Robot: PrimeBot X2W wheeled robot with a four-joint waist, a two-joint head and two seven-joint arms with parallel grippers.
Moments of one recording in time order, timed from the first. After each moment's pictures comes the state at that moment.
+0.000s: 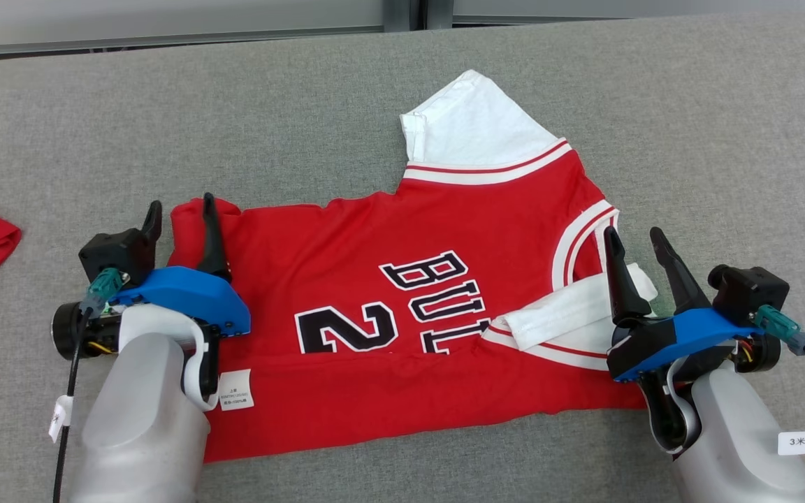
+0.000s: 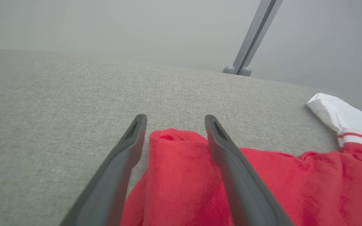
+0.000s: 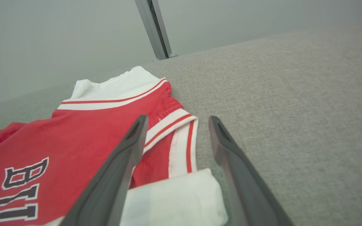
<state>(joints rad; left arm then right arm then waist) -0.61 0.07 -0.07 0.84 -0.28 -0.04 -0.26 -0.45 -0.07 0.06 0.58 0.34 0.13 -0.26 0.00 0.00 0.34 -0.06</state>
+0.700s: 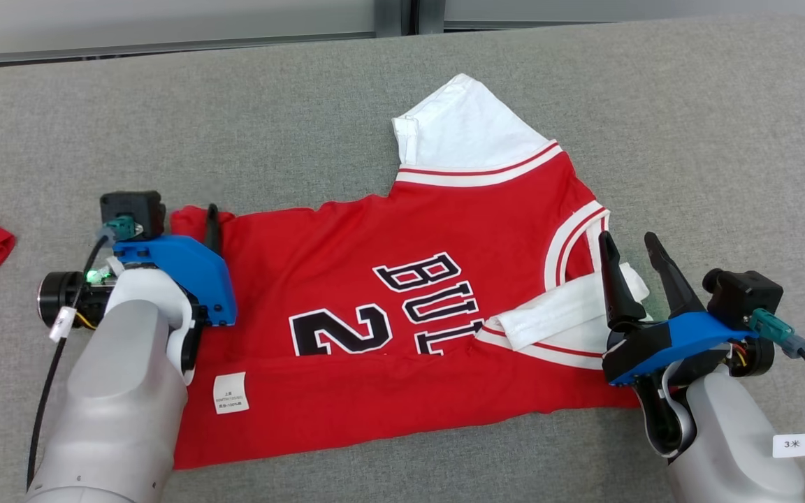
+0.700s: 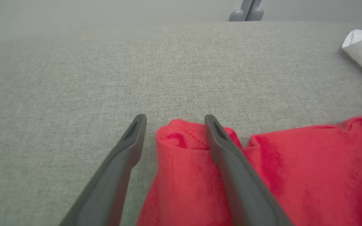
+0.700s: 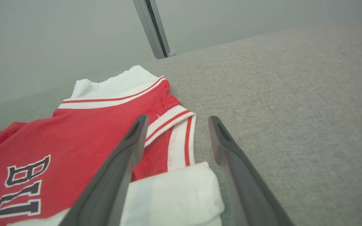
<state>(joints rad) -0.79 0.13 -0.16 1.09 -0.22 -0.07 -0.09 -0.44 -0.07 0.06 0.59 0.34 0.13 -0.26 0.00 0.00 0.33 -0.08</state>
